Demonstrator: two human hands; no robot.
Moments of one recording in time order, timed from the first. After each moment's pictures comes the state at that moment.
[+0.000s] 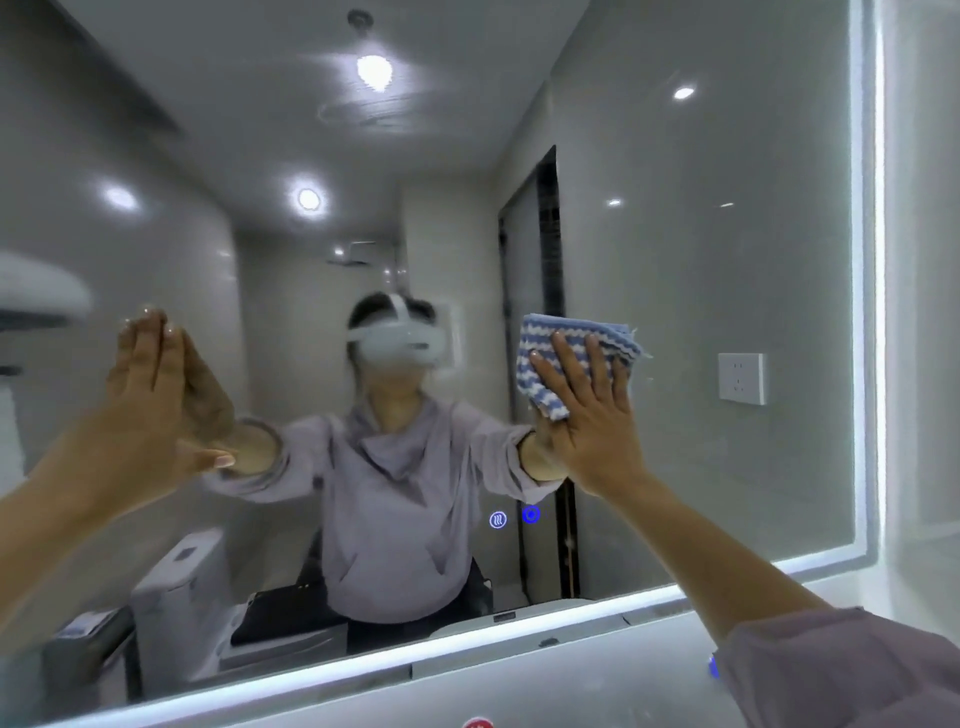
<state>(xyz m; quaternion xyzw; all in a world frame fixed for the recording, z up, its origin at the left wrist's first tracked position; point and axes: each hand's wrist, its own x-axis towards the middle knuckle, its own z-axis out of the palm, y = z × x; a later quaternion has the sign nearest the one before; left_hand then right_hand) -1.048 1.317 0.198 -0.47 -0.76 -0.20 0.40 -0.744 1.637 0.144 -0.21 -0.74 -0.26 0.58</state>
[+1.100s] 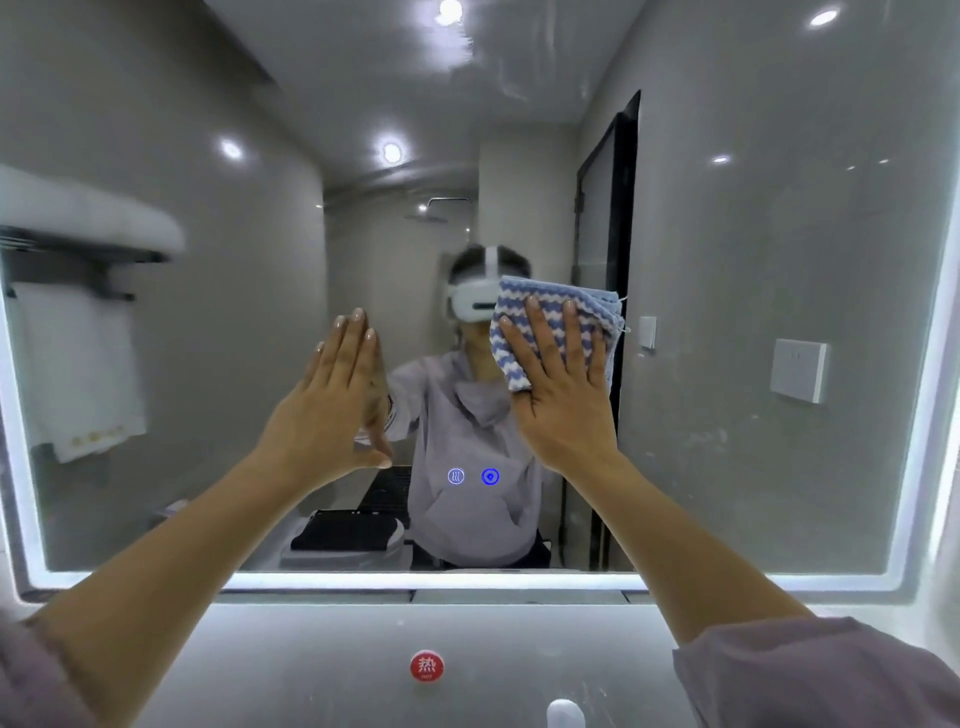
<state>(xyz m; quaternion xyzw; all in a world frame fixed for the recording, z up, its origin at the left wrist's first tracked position) -0.879 1.415 0.151 -0.47 -0.79 -0.08 0.38 -0.726 1.620 0.147 -0.16 -0.83 -0.18 0.50</state>
